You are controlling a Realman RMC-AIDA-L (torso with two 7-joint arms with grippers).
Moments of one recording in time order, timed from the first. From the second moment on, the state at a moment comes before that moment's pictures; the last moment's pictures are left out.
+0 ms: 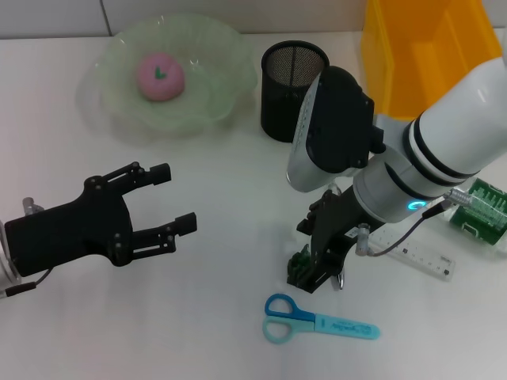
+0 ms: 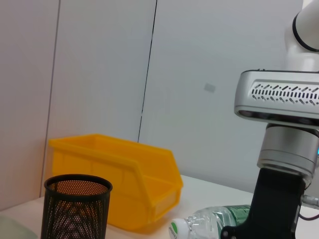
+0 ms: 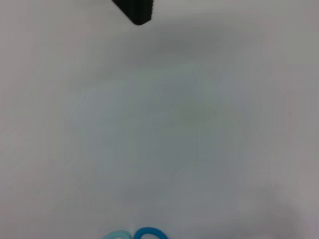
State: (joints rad) left arm -0.28 -2.01 1.07 0.54 1.48 1.60 -1.04; right arm 0.65 2.09 -1.77 -1.26 -2.40 -1.39 2.35
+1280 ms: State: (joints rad) left arm -0.28 -2.02 1.05 0.54 1.48 1.60 -1.04; right arm 0.57 2.08 -1.46 -1.50 -2.46 -1.41 2.43
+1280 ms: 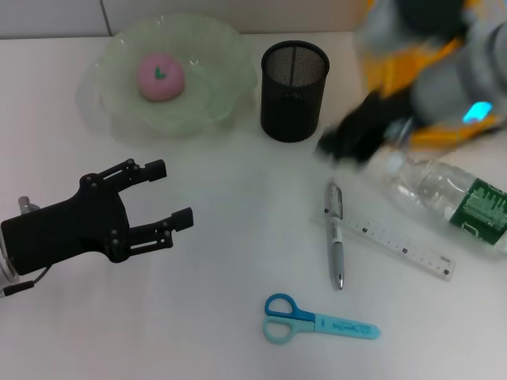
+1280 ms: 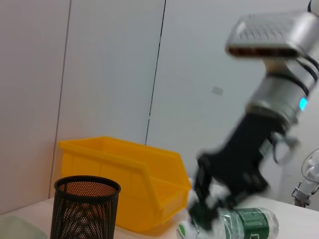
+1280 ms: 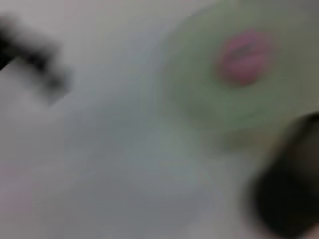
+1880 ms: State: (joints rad) left arm -0.29 -2.02 1.05 0.54 1.48 1.60 -1.03; right arm 0.60 2.07 -1.09 -1.18 -2.48 -0.87 2.27
